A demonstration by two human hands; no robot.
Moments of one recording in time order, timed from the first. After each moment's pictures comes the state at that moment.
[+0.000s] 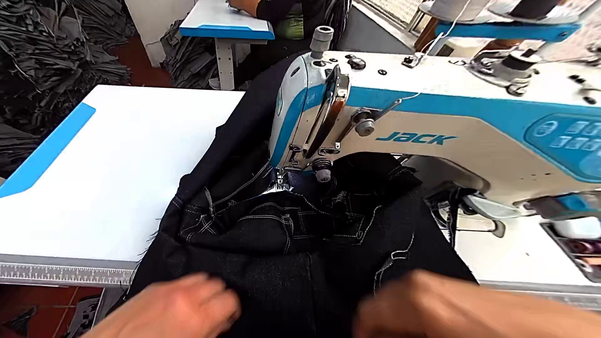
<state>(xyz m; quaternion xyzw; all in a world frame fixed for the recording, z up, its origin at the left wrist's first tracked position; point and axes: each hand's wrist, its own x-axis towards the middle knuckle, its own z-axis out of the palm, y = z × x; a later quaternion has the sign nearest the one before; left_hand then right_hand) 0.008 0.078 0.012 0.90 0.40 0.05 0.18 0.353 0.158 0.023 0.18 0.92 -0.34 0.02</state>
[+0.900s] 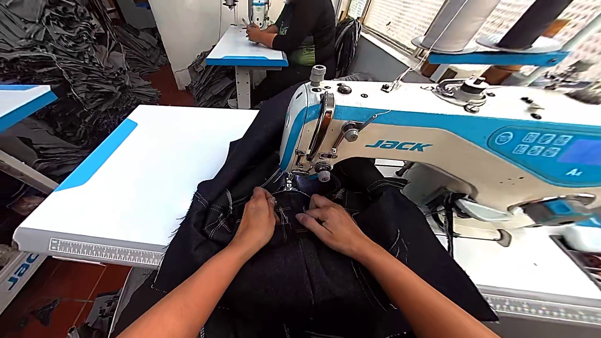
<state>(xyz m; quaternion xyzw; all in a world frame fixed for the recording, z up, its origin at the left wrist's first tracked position) 0.099 0.187 -0.057 0.58 0.68 0.30 0.33 0.295 0.238 -0.099 0.36 0.88 -0.15 -0.28</state>
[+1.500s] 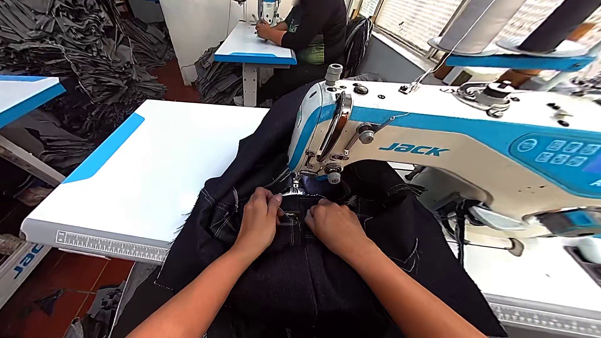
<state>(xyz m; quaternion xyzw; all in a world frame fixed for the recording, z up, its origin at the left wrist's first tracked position) 0.092 0.176 -0.062 0.54 0.66 0.40 0.34 0.258 0.222 -0.065 0.56 0.83 -0.05 0.01</state>
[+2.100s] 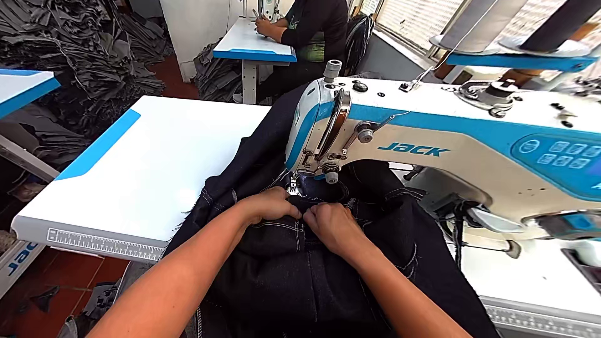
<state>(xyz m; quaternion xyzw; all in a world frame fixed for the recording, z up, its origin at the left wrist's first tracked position) 0.091 0.237 -0.035 0.62 0.58 0.11 0.52 0.268 0.223 -0.064 0.56 0.82 -0.13 -0.07</state>
